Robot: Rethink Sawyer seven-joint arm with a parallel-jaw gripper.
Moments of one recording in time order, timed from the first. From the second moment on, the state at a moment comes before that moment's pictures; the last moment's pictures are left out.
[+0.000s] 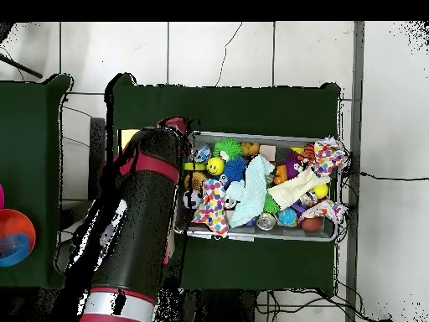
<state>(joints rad) 0.30 -0.36 -0.40 1.12 -0.59 0.41 0.80</state>
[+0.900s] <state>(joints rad) 0.37 -0.27 -0.54 1.12 -0.55 0.41 0.91</state>
